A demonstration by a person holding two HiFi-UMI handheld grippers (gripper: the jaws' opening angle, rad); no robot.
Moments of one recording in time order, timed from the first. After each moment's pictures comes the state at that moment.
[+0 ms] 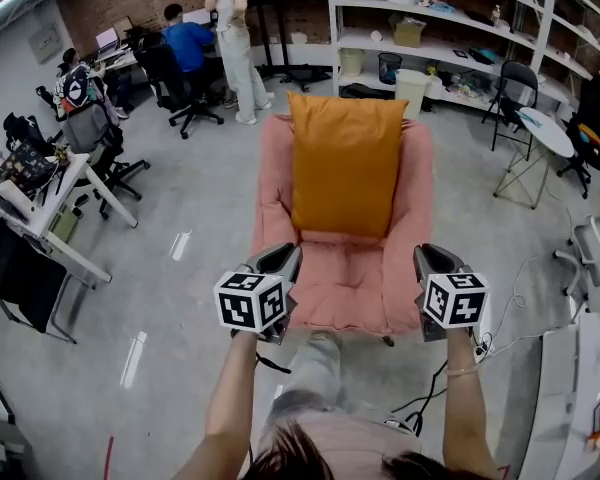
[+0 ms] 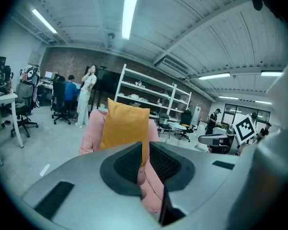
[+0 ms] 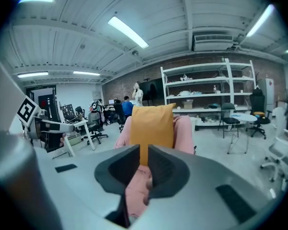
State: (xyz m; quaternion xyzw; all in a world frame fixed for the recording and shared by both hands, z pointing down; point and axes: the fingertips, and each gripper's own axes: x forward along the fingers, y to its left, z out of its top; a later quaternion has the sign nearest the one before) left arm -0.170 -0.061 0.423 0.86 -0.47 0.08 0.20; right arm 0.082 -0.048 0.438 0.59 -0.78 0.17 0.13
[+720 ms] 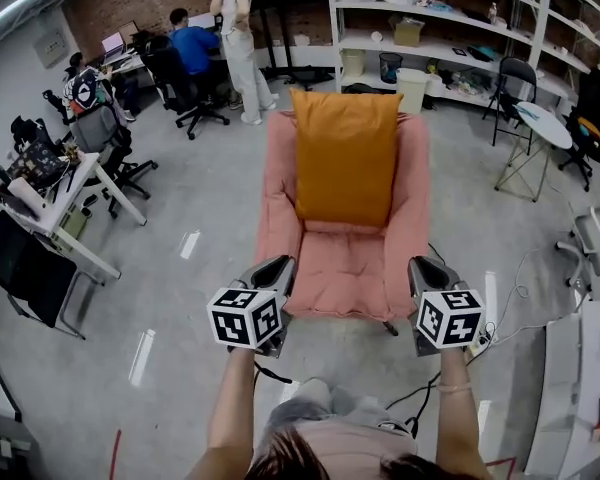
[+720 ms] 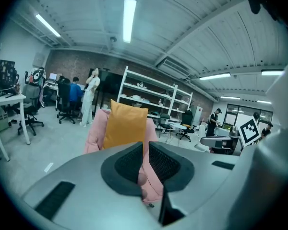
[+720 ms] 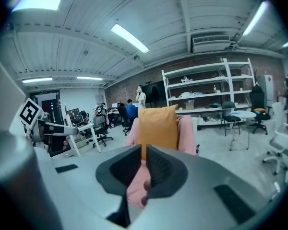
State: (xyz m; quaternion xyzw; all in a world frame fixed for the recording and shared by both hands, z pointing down) left arm -0.180 0.027 0.410 0.85 -0.49 0.08 0.20; right arm 0.064 0.041 0.425 0.58 -0.79 0.17 0.11
